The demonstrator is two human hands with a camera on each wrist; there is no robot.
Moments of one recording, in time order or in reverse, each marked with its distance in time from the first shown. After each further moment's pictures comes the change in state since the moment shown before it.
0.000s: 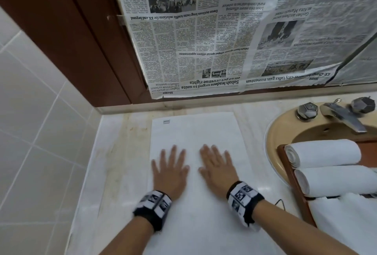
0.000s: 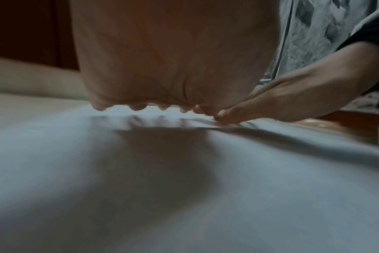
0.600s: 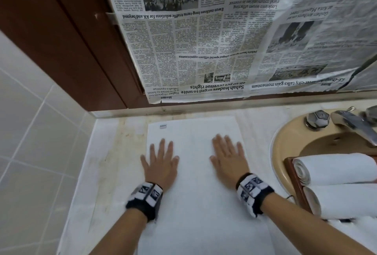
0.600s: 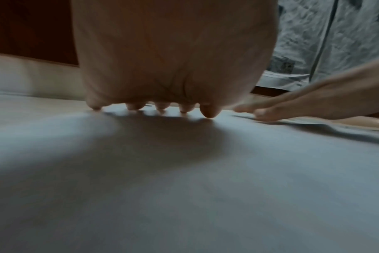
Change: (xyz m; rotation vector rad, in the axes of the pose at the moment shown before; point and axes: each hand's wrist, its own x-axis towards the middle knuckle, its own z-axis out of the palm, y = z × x) left_hand 0.064 -0.021 -0.018 -0.050 0.031 -0.104; right_hand 0.052 0.046 -0.025 -0.048 0.046 0.103
